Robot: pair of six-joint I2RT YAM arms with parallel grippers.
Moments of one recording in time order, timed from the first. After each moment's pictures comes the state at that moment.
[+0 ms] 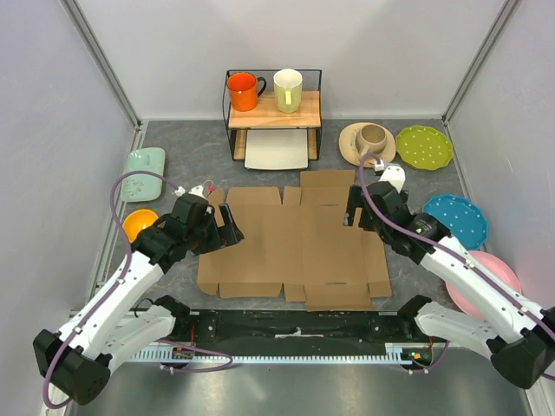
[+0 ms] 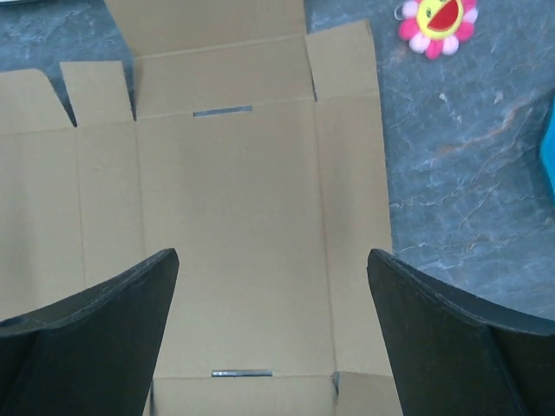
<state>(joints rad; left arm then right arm) -0.49 0.88 0.79 -0.78 -0.02 -0.71 0.67 0.99 0.94 -0.69 0.49 0.57</state>
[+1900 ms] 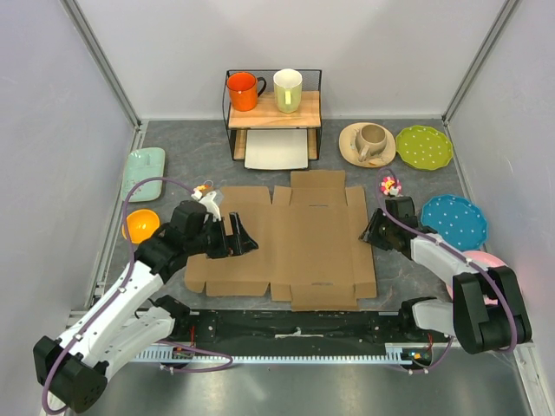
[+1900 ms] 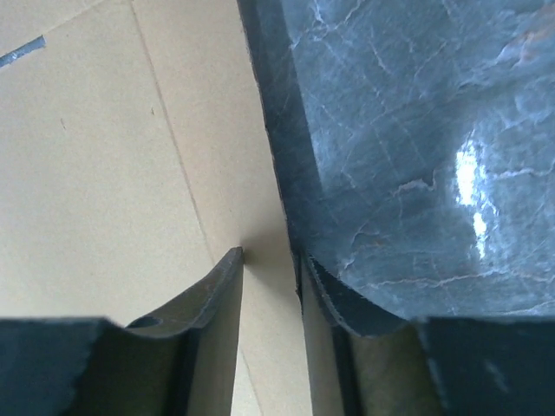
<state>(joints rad) -0.51 0.80 0.67 -0.58 0.27 -0.63 0.18 1.25 0.50 -0.17 -0.09 0.58</state>
